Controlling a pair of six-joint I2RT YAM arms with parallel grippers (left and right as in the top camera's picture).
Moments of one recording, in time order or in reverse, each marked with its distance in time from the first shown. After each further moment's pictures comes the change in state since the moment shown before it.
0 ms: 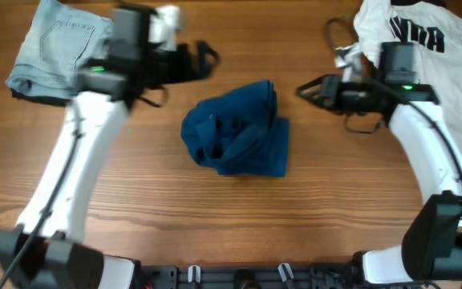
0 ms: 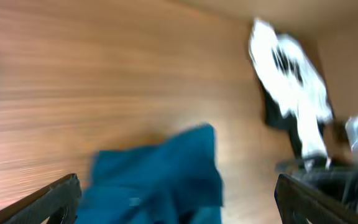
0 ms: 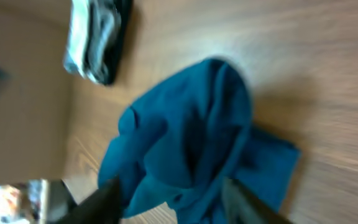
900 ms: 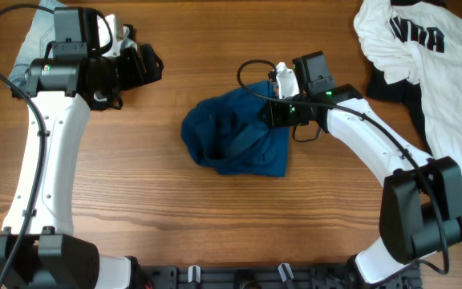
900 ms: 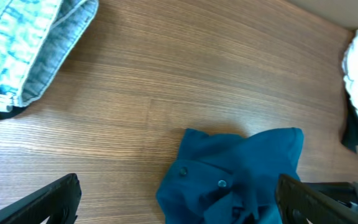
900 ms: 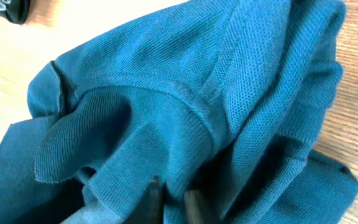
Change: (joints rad) left arm 0.179 0.011 0.014 -0.189 -0.132 0.072; right arm 0.308 0.143 0.000 0.091 0.340 -0.011
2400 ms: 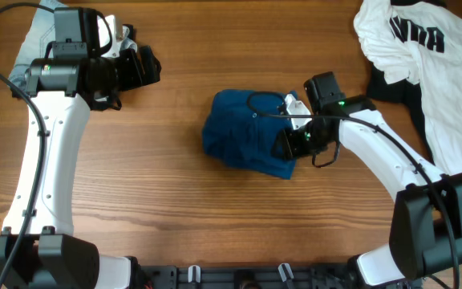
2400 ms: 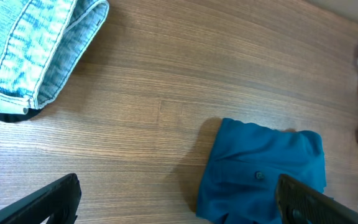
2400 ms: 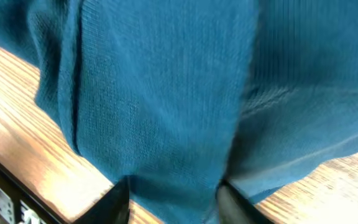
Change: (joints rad) left arm 0.000 0.000 0.000 -0.007 -0.031 0.031; right arm -0.039 -0.091 -0.110 -0.313 0.011 -0.195
